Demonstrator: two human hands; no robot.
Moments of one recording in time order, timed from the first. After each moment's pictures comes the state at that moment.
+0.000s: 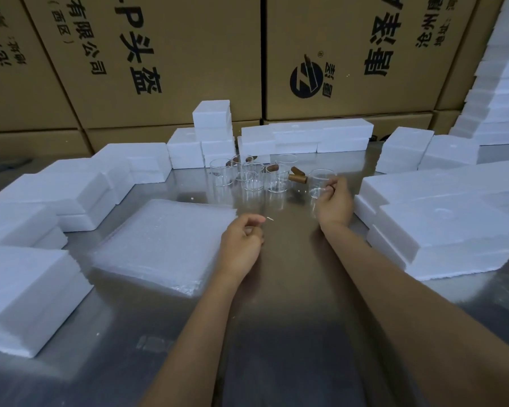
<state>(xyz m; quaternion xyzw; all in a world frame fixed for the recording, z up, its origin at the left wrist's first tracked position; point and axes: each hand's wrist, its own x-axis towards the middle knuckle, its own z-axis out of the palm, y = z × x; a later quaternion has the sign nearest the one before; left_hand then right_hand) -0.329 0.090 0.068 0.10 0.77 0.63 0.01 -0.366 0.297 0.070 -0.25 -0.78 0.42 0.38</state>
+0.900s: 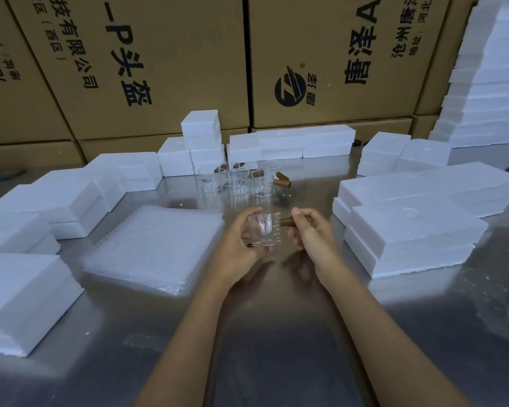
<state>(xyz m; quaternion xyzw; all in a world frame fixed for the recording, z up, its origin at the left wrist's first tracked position) -0.319 0.103 0.064 0.23 0.77 0.59 0.00 -0.268 0.252 0.086 -0.15 -0.66 0.70 0.24</state>
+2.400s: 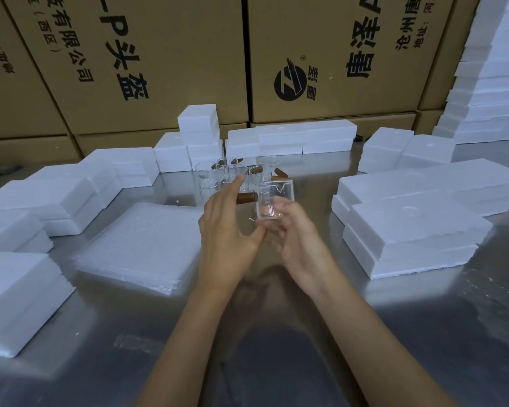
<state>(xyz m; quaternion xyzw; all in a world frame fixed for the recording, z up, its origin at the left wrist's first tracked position) -0.289 0.104 0.100 0.22 0.82 0.45 -0.26 -0.244 0.223 0.115 -0.06 -0.50 0.86 0.09</state>
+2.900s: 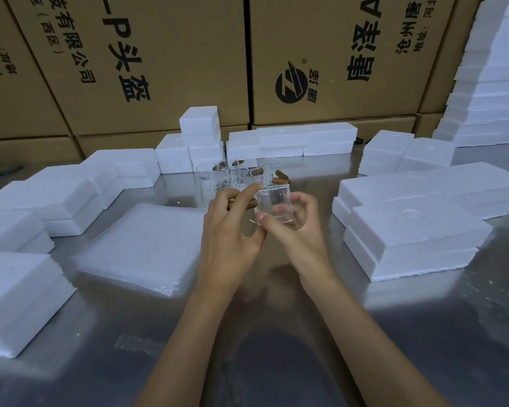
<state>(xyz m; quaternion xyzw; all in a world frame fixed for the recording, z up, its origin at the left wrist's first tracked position) -0.285 0.101 0.106 0.28 0.79 0.44 -0.30 -0.249 0.220 0.104 -0.07 -0.65 0.71 0.25</state>
